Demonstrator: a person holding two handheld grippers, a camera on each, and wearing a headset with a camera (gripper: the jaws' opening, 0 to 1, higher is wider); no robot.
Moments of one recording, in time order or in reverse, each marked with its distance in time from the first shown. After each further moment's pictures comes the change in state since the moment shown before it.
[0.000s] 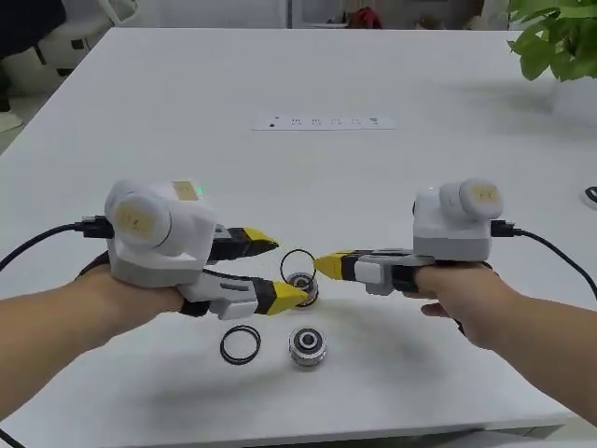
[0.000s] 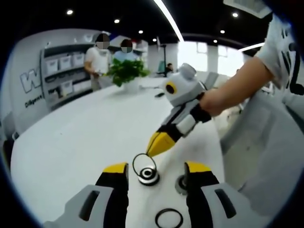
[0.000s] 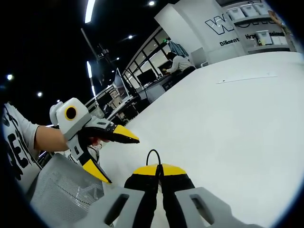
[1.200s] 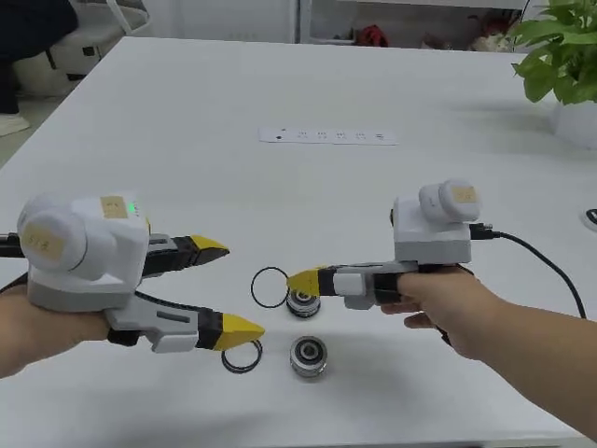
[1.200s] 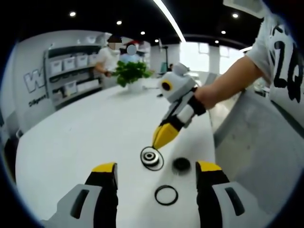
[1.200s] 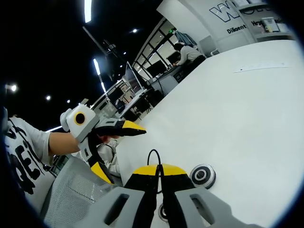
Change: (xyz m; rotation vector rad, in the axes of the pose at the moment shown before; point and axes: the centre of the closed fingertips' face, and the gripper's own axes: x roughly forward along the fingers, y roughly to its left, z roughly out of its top) left arm -0.054 -0.001 -0.016 -0.007 -0.002 0.028; right arm 0.016 0.046 -0.004 0.061 0.094 0.126
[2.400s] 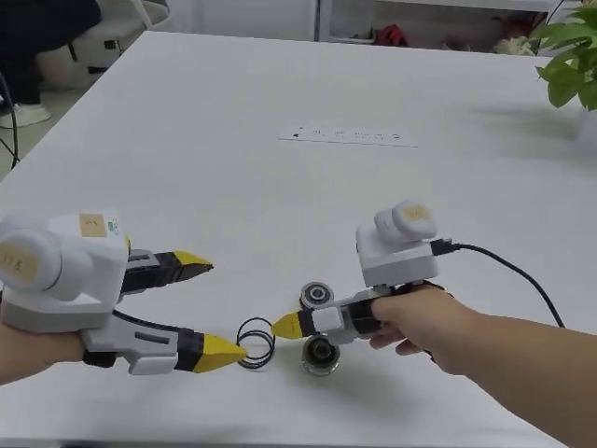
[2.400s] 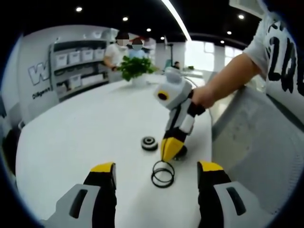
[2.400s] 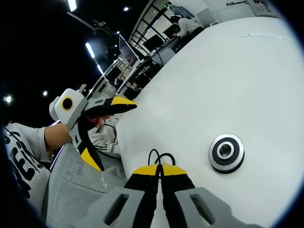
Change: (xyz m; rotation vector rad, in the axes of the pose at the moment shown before) left arm -0.021 -0.004 -0.027 -0.044 0.027 0.026; right arm 0.035 0.005 -0.057 0.081 0.247 0.016
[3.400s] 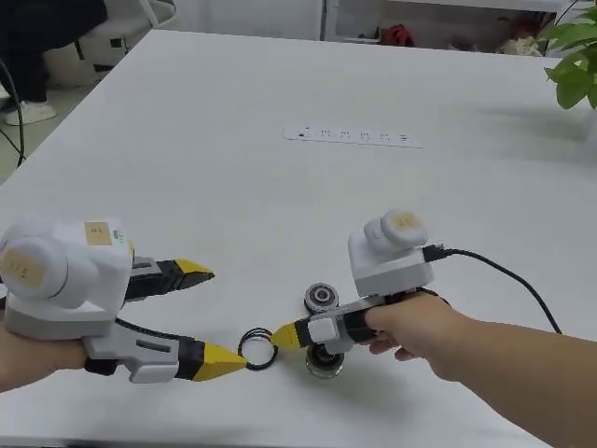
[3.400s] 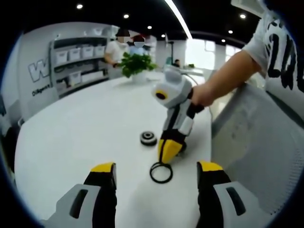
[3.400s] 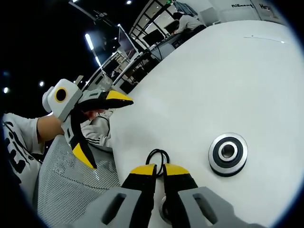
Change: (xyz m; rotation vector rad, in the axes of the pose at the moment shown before) left arm 0.000 -0.002 -0.010 -0.011 0.024 -0.005; right arm 0.011 -0.007 -0.008 -0.066 0.048 -0.050
